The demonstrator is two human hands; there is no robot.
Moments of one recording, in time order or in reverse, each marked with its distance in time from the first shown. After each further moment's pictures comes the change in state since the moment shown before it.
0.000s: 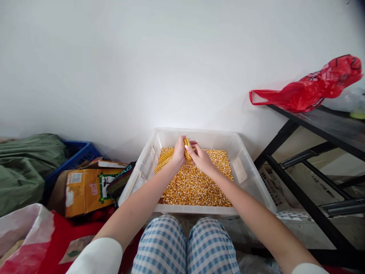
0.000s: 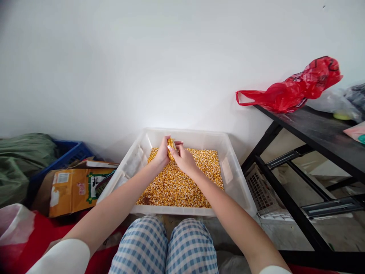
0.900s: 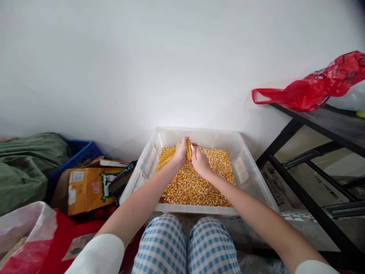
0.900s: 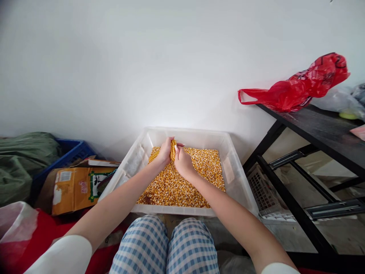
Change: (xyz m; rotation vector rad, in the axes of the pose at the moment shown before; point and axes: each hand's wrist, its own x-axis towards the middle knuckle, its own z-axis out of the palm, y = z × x) left_hand 0.015 -0.012 -0.009 0.140 0.058 0.086; right_hand -0.002 0.002 0.020 -0.116 0.074 0.063
